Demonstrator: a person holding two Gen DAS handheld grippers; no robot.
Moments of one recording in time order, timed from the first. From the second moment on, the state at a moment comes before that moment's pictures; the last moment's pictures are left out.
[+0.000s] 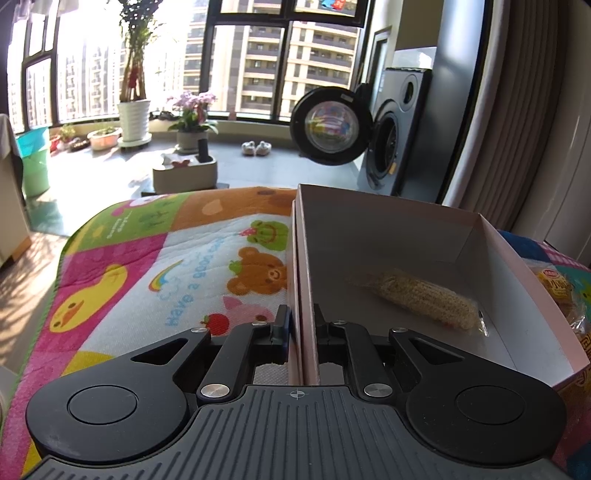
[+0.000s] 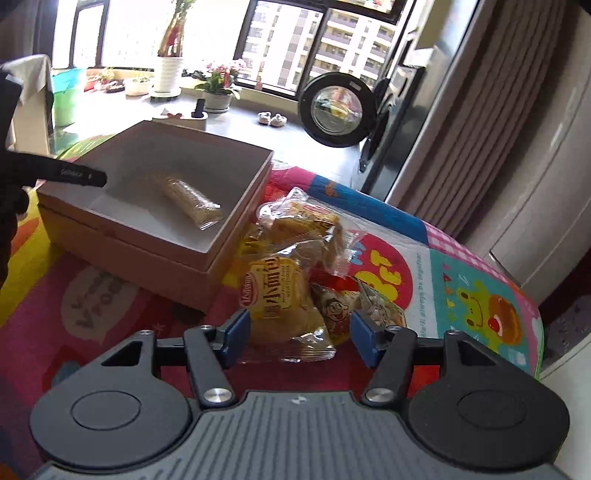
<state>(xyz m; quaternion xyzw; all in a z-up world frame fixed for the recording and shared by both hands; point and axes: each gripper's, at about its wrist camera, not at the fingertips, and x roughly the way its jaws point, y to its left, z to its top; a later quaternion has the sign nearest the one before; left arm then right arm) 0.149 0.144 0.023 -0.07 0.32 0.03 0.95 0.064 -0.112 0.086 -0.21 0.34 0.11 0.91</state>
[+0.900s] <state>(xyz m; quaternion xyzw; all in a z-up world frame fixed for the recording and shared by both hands) 0.151 0.142 0.022 -0.08 0.31 0.03 0.95 0.005 -0.097 0.111 -0.20 0.39 0.13 0.89</state>
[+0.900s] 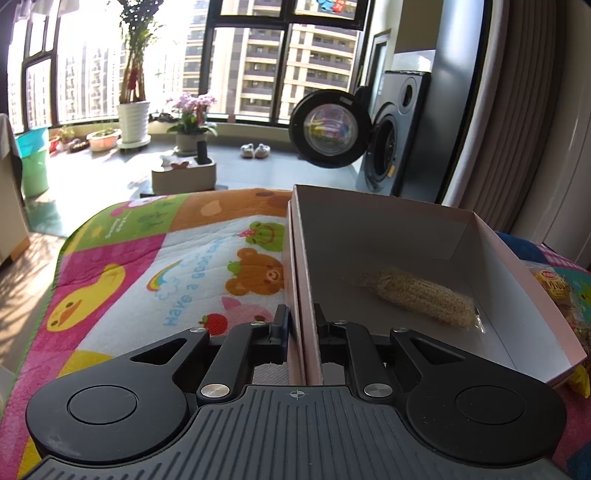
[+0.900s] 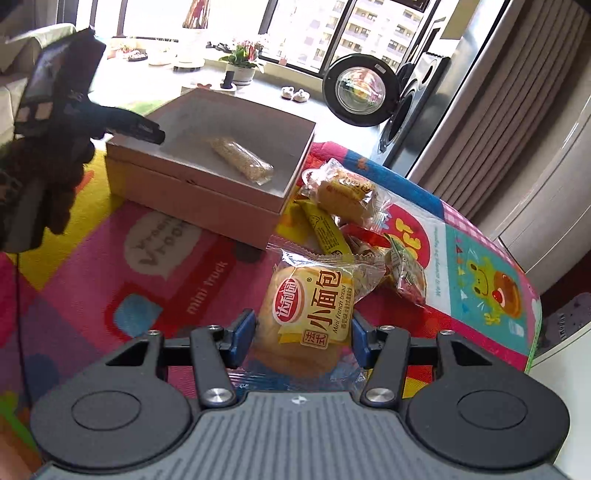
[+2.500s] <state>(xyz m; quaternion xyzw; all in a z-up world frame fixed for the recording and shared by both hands) 0.151 0.146 0.018 -0.09 0.30 0.03 0.95 0.097 -0.147 0.081 -0.10 0.39 0.05 0.91</state>
